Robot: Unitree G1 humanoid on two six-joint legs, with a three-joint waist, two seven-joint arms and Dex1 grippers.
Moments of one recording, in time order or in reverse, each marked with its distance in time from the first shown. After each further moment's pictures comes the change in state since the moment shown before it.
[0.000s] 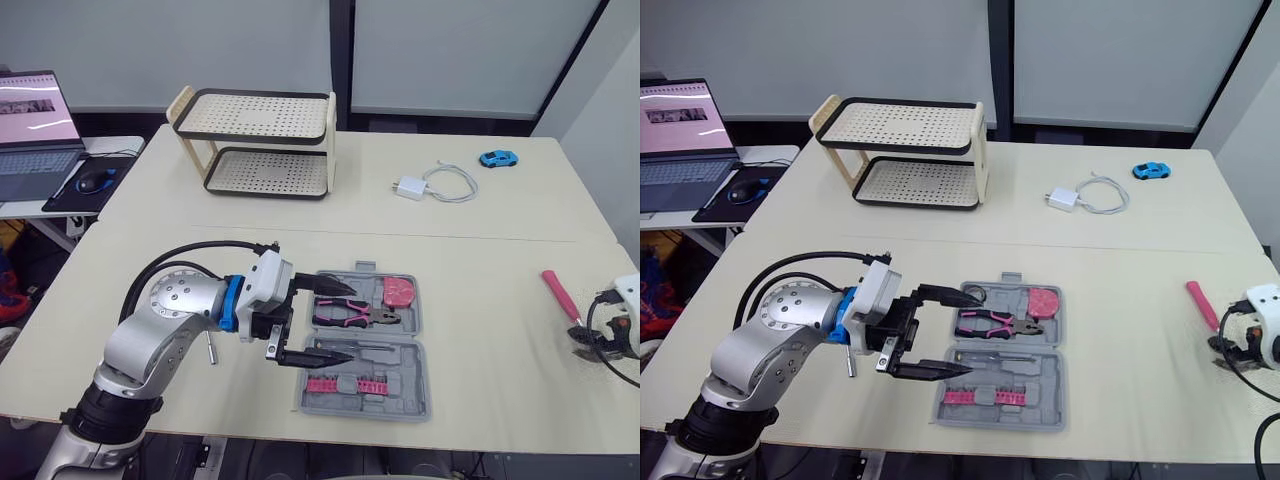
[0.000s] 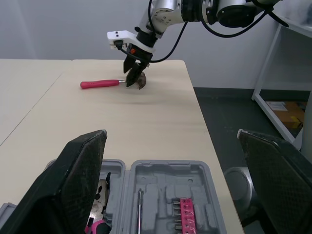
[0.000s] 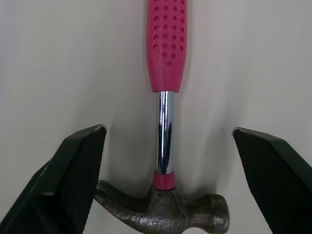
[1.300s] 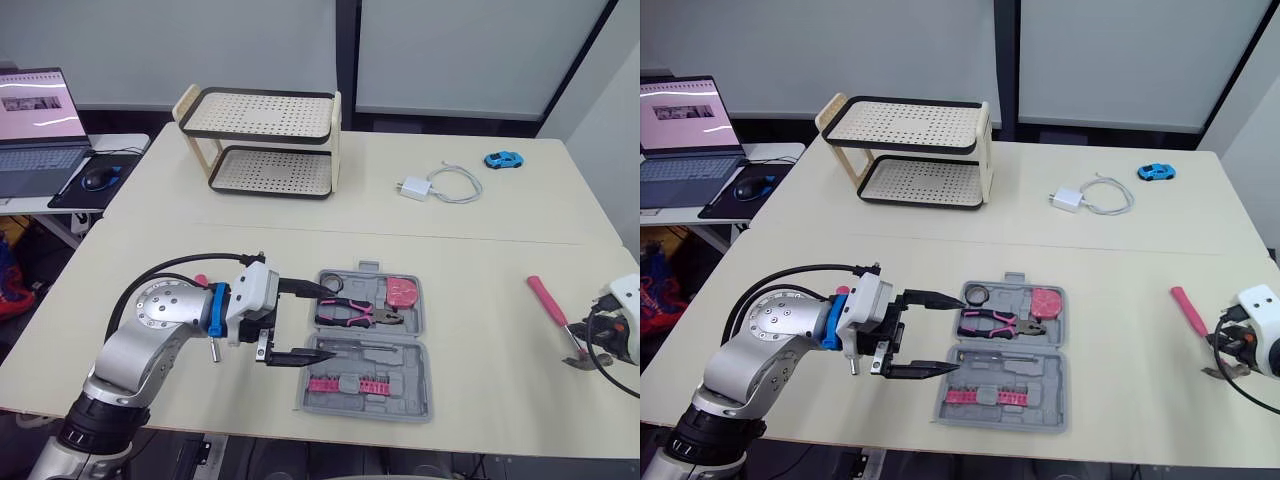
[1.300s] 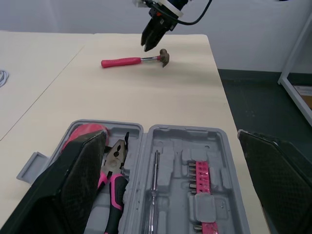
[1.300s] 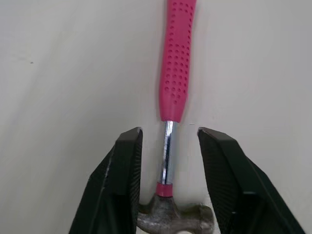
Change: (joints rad) left arm 0.064 0.033 0.020 0.065 0.074 -0.108 -0.003; right arm 0.264 -0.003 -0.153 -0.382 0.097 -0.025 -0.031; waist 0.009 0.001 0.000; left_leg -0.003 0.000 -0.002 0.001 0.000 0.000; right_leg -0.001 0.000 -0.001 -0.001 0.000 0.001
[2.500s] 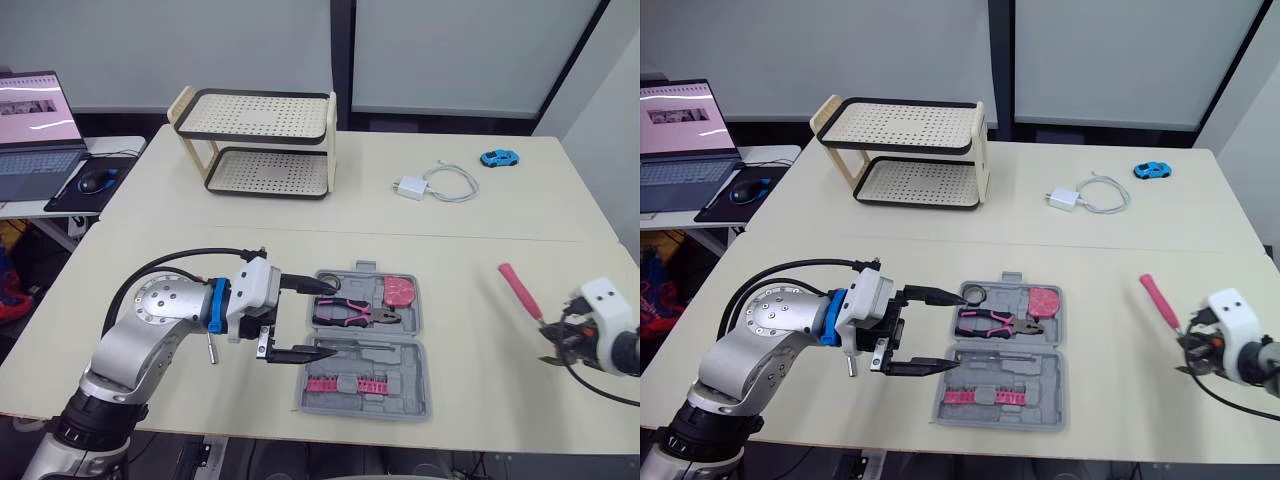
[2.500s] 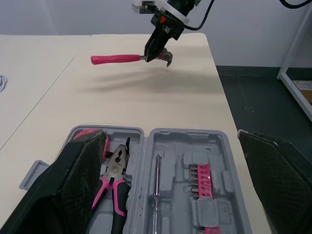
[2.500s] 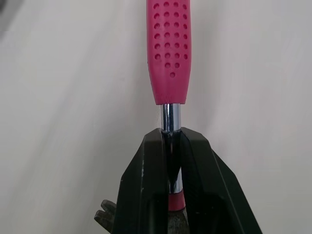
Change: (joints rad) left arm 0.000 0.027 0.002 -0.028 -0.006 0.019 0.008; right arm 0.107 0.193 -0.052 -0.600 0.161 0.441 -0.139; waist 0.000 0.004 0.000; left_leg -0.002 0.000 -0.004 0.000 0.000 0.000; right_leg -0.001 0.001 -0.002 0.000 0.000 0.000
